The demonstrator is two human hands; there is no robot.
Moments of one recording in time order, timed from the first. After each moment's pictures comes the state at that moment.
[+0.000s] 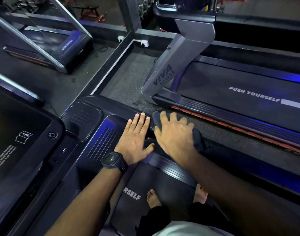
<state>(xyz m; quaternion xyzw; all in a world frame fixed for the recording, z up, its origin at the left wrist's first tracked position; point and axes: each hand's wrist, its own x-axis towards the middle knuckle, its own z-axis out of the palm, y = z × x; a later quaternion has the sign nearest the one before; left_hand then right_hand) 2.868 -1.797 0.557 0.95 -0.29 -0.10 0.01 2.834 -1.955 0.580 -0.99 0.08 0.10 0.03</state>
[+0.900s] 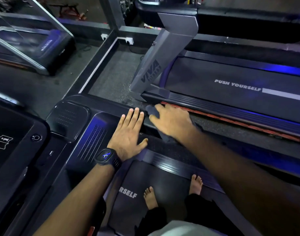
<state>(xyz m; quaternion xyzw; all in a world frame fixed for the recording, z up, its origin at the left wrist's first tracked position) 2.872 -1.799 0.546 0.94 -0.34 -0.06 -0.01 2.856 -1.990 0.583 -0.97 0.09 0.15 0.14</state>
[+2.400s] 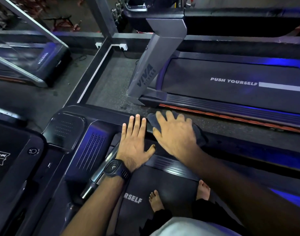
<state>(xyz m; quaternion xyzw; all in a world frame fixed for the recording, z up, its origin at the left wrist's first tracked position) 2.850 -1.828 0.540 0.95 -0.30 -0.06 0.01 2.803 -1.989 0.581 -0.99 0.09 0.09 0.04</state>
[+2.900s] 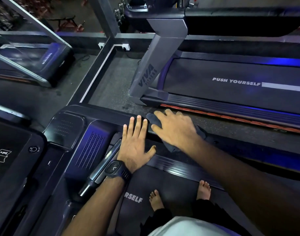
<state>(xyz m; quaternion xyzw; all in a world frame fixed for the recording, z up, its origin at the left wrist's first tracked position) 2.841 -1.833 0.537 0.95 -0.30 -0.06 0.02 2.824 -2.011 0.584 -0.98 0.06 0.13 0.13</state>
